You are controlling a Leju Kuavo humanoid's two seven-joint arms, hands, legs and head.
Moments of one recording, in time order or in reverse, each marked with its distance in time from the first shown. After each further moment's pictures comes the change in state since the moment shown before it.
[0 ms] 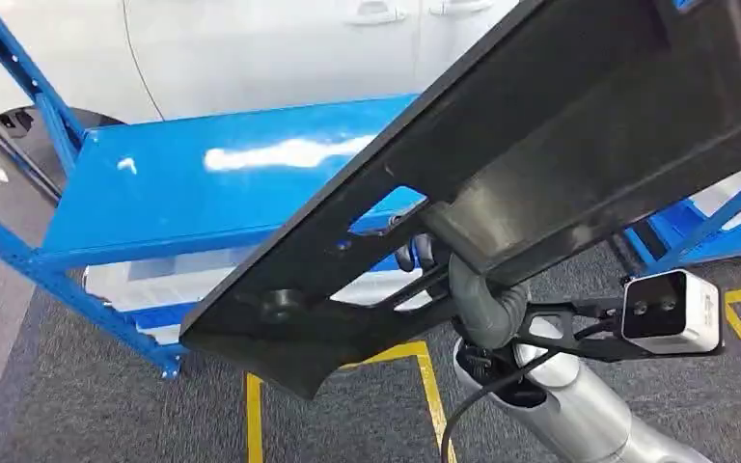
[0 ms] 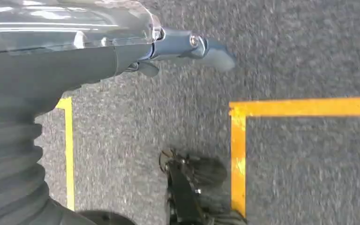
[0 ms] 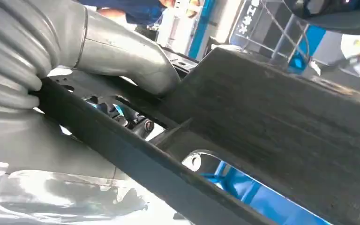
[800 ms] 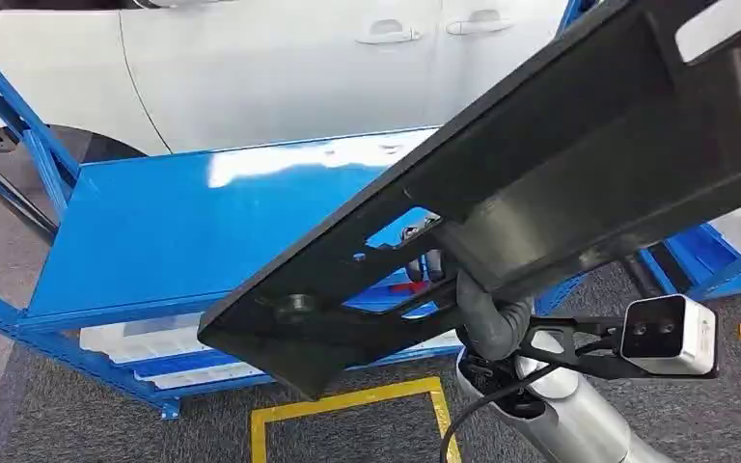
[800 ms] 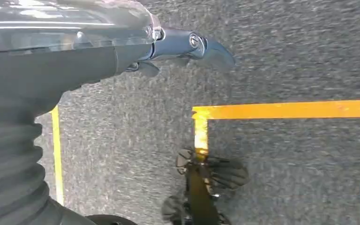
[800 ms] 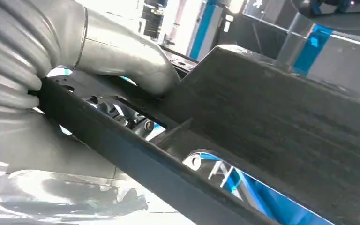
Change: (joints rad) left arm -0.001 -0.002 -0.006 -0.002 0.001 -0.021 0.008; right arm 0.070 0.006 -0.039 0.005 0.045 0.010 -0.027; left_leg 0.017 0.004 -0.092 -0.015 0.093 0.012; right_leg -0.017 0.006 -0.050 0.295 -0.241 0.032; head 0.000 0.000
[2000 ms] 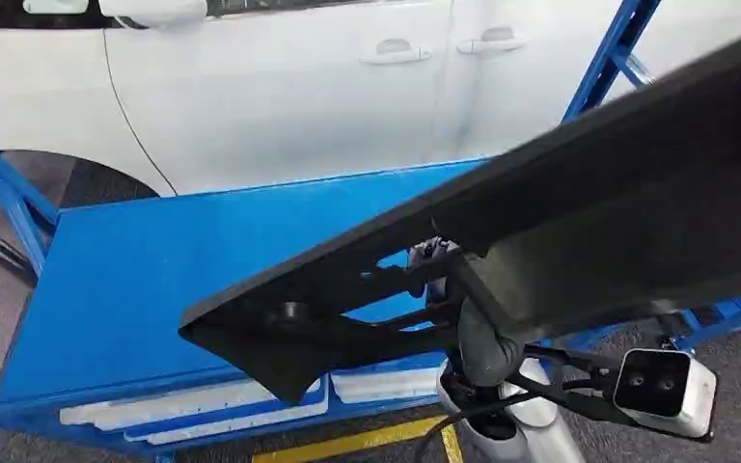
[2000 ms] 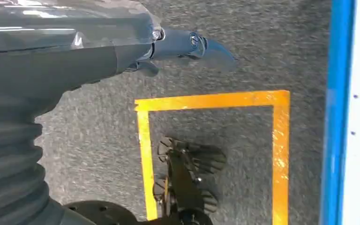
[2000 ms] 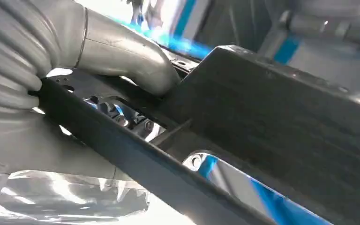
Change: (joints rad) left arm 0.006 -0.004 0.027 -0.003 0.000 -0.048 -0.106; right arm 0.196 0.252 -0.197 -0.018 0.254 0.201 0.000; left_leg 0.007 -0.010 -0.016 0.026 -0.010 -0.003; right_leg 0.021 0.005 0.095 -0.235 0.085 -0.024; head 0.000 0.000
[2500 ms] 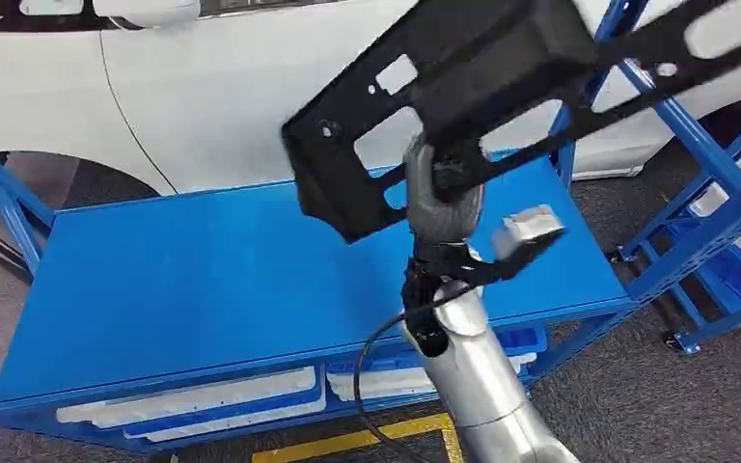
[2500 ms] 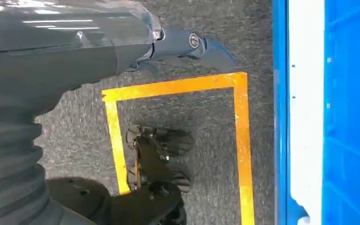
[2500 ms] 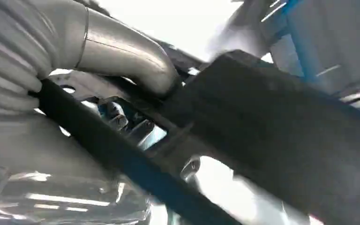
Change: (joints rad) left arm -0.024 -0.013 -0.020 -0.001 0.000 -0.028 -0.137; right arm -0.195 0.177 -0.127 0.418 0.067 -0.471 0.052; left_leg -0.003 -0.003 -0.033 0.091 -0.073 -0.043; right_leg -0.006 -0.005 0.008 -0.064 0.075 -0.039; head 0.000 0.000
